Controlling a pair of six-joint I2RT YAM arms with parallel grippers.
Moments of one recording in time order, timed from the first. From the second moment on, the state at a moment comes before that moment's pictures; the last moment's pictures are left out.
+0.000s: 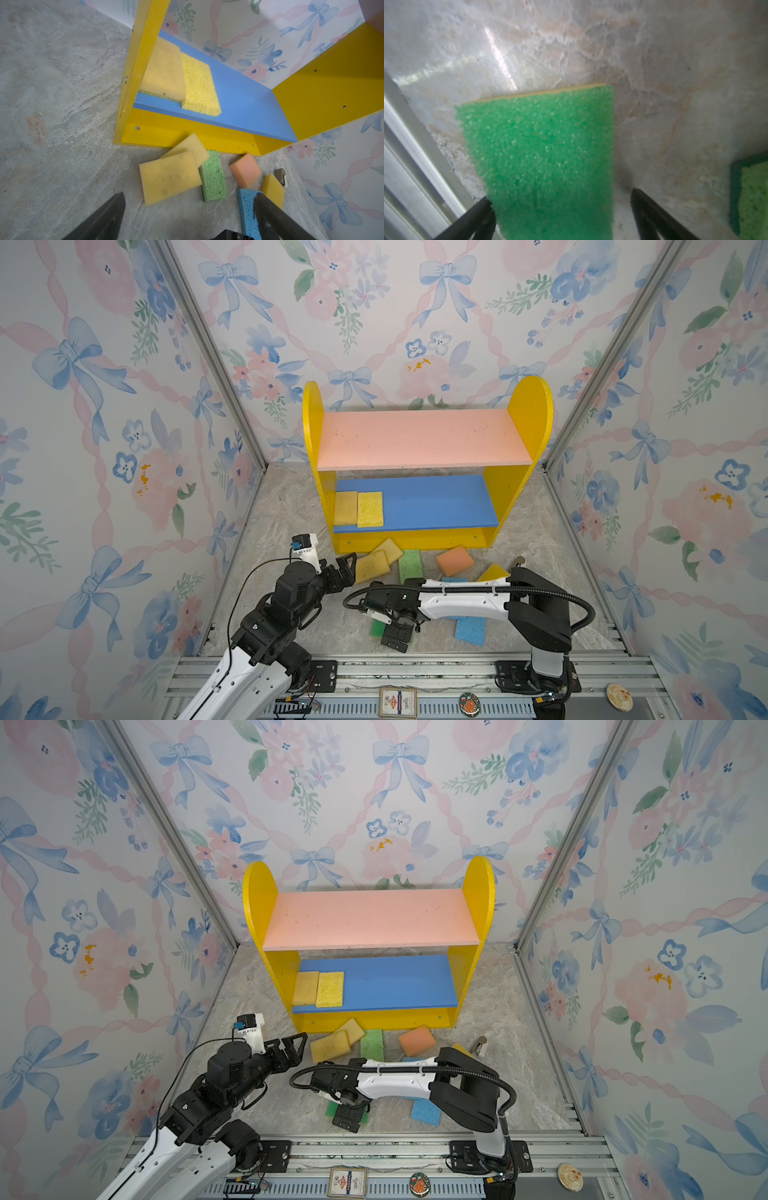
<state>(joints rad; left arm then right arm) -0.55 0.48 0.56 -0.52 -0.16 -0.68 1.28 1.92 1.28 -0.78 0.05 -0.02</state>
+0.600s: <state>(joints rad) -0.55 0.48 0.56 -0.52 -0.16 -0.69 1.20 1.70 1.05 -0.64 -0.02 0.13</state>
